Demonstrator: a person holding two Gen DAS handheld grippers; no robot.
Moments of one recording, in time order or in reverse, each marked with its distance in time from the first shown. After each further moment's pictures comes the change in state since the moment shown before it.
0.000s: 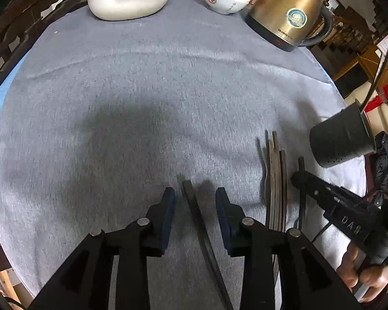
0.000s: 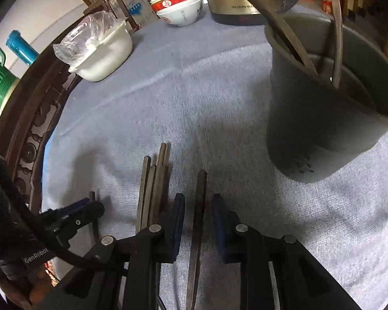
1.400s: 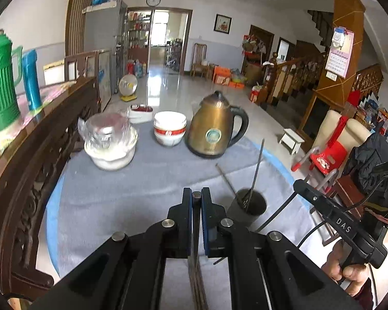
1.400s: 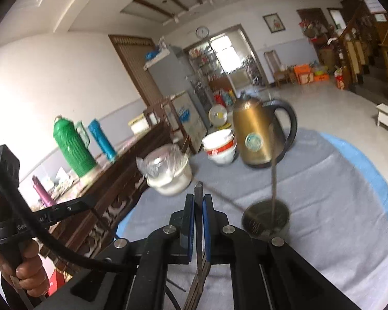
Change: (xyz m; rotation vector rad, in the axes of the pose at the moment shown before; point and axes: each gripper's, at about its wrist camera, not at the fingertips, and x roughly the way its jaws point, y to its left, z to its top) left arm -0.246 -0.112 -0.012 0.223 -0.549 -0.011; right arm -0.244 -0.029 -0.020 -0.019 -0.675 0.253
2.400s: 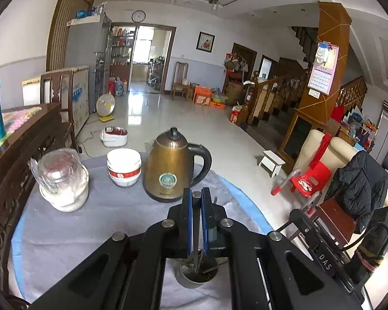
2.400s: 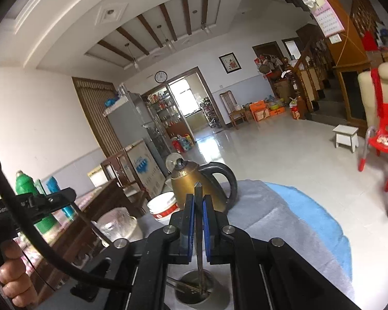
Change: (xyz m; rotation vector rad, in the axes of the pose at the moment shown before) left arm 0.065 -0.087 0.069 -0.005 -0.095 -0.102; right arm -0.025 -0.067 0.061 0.053 -0.213 -0.228
